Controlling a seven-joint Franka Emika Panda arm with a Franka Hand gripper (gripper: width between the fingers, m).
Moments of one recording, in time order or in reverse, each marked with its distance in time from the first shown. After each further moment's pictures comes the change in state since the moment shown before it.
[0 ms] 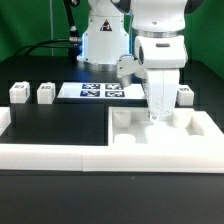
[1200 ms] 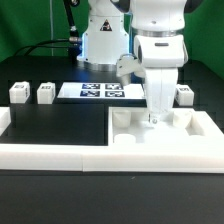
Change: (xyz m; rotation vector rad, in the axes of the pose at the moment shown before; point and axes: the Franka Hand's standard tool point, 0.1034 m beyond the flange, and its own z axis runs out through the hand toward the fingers) arm 0.001 -0.007 -0.010 -0.007 -0.006 0.094
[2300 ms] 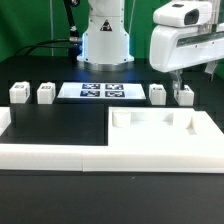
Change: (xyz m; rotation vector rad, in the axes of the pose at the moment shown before) arm 0.082 -0.040 -0.034 -0.025 0.044 1.002
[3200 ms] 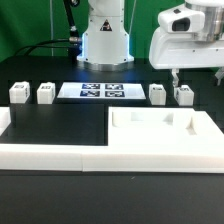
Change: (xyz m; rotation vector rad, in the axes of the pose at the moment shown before) arm -0.028 -0.030 0.013 0.011 -0.234 0.387
